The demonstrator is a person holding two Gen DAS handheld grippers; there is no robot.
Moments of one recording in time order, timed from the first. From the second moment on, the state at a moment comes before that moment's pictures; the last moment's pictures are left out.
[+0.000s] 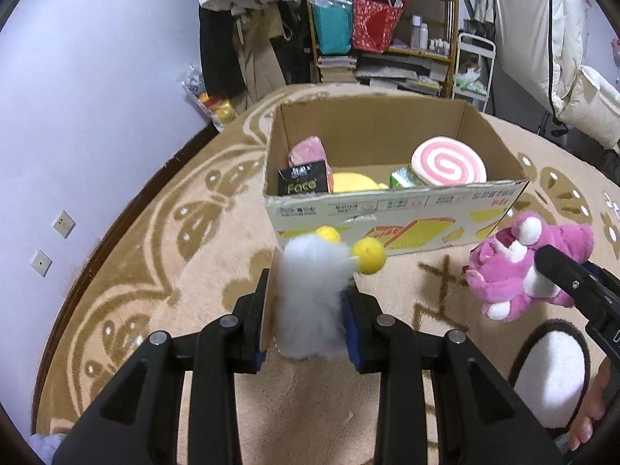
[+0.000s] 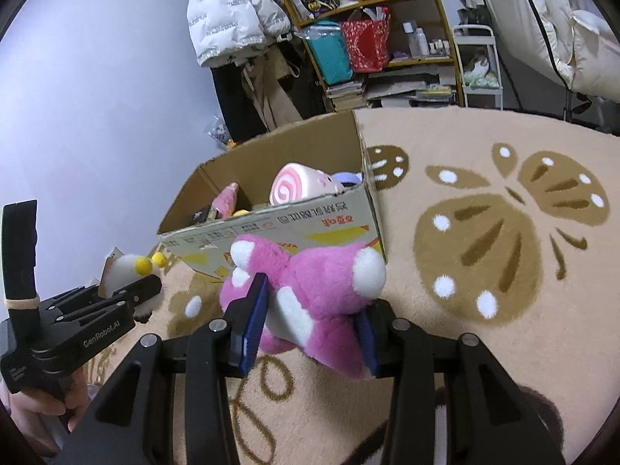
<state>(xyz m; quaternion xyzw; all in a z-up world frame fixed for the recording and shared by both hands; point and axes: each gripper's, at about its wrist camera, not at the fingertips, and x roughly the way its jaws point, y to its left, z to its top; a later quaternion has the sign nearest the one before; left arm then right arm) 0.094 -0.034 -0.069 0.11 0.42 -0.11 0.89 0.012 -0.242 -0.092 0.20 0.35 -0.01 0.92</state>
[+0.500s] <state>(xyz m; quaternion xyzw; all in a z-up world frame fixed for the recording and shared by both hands) 0.095 -0.043 -0.018 0.16 0.33 -0.10 0.92 0.023 -0.248 -0.038 0.19 0.29 -0.01 0.94</state>
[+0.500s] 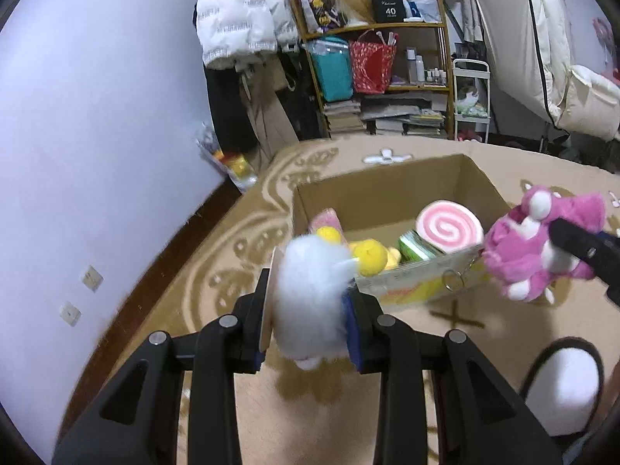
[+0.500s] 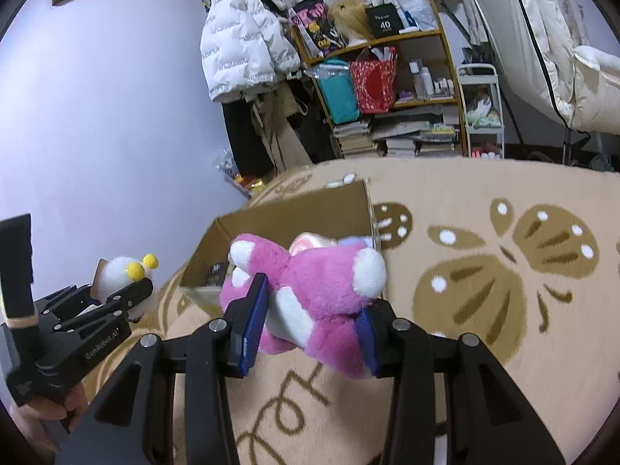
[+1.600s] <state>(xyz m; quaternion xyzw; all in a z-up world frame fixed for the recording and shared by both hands) 0.200 -0.050 -0.048 0.11 0.39 -0.08 0.91 0.134 -0.259 -0.050 0.20 0.30 0.02 0.93</state>
